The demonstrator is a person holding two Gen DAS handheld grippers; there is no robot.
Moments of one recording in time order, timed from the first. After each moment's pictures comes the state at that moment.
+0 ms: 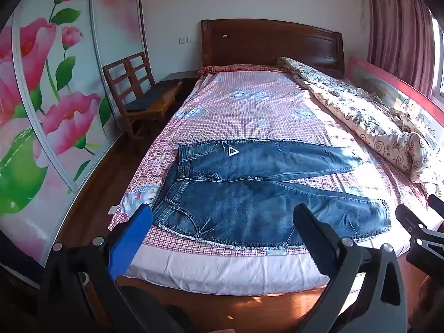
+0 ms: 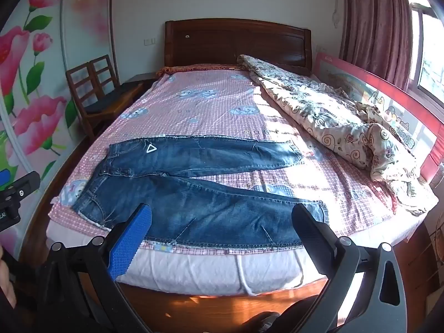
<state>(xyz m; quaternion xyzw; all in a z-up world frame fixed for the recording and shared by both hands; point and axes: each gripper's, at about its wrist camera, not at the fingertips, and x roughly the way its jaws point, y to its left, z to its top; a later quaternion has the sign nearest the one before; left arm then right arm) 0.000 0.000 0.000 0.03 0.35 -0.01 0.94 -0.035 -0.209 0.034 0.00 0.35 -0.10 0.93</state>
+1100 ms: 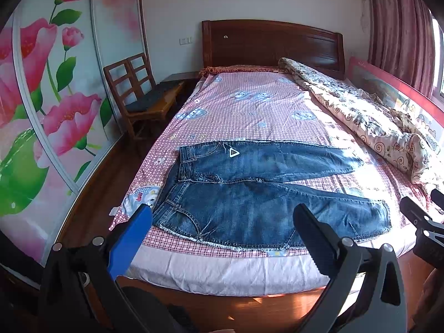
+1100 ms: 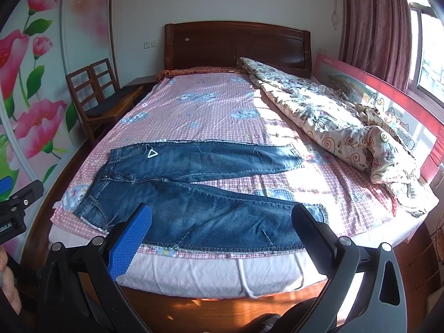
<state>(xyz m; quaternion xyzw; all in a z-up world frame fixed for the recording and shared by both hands) 0.001 0.001 0.000 0.04 0.35 -0.01 0.94 -0.034 -0.209 0.045 0.01 0.35 -0.10 0.93</state>
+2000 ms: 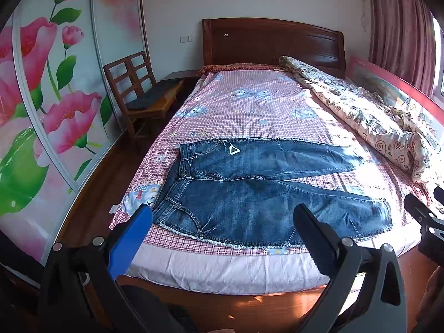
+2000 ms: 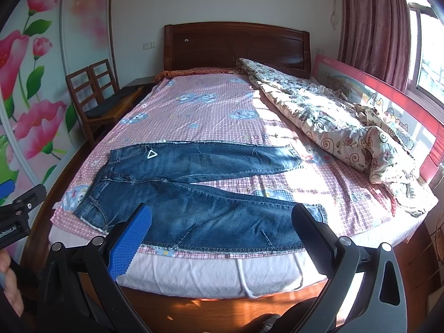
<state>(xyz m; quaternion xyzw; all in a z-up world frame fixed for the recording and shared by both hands) 0.001 -0.002 -0.004 0.04 0.35 -0.01 0.94 -0.036 -0.209 0.046 0.01 0.35 -0.10 0.93</state>
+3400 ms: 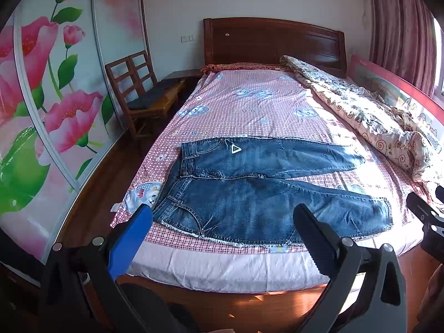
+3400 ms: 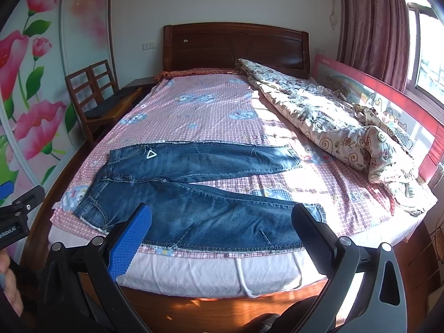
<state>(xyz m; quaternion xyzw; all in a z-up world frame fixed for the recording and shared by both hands) -0.001 0.000 -0.004 0.04 0.35 -0.01 0.94 -0.038 -0.212 0.048 0.01 0.35 -0.11 0.93</state>
